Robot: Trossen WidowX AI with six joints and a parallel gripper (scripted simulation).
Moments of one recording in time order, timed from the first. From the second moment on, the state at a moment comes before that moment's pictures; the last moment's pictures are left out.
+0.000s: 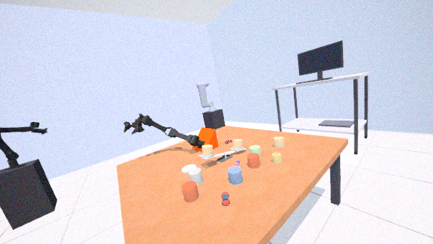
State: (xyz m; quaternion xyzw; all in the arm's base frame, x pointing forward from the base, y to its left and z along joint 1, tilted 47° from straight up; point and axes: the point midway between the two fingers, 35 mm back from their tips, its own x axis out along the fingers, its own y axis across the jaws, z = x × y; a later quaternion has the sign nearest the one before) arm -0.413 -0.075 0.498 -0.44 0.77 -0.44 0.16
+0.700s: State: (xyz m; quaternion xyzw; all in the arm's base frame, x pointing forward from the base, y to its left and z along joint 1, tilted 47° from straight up) arm -0.299 -0.121 0.591 -0.56 0.77 -0.31 0.00
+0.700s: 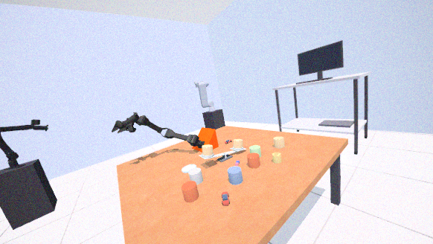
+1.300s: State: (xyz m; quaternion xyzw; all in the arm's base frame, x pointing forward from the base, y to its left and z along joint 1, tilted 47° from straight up) arm -0.123 -0.143 0.658 -0.67 0.69 -0.17 -0.22
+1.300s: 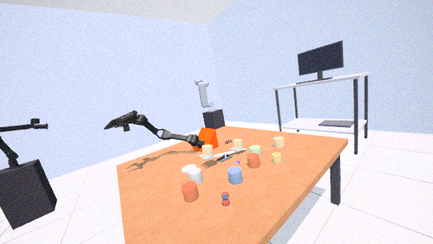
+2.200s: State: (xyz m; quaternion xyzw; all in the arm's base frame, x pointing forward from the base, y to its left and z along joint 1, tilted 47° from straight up) arm 0.117 -0.088 0.636 -0.70 0.46 0.00 -0.54
